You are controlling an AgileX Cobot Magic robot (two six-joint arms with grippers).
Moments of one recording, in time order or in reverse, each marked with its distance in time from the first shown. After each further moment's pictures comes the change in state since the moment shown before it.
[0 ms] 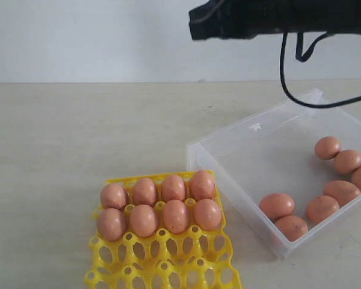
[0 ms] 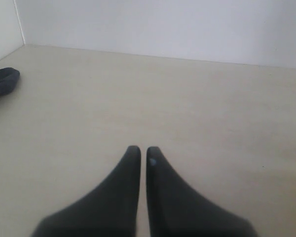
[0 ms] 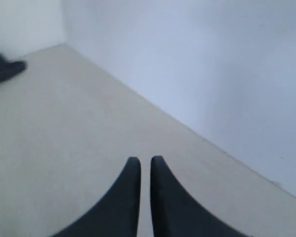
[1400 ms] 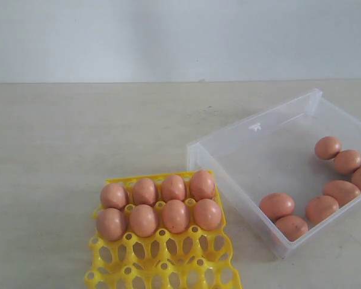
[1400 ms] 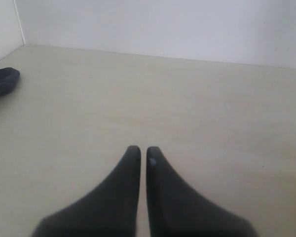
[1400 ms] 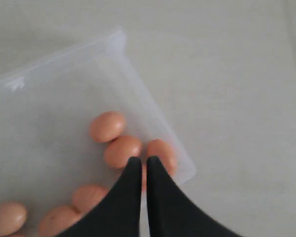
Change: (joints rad) left arm 0.000 0.000 0.000 0.000 0.000 0.000; right arm -0.412 -0.072 -0.314 -1.669 0.702 1.620
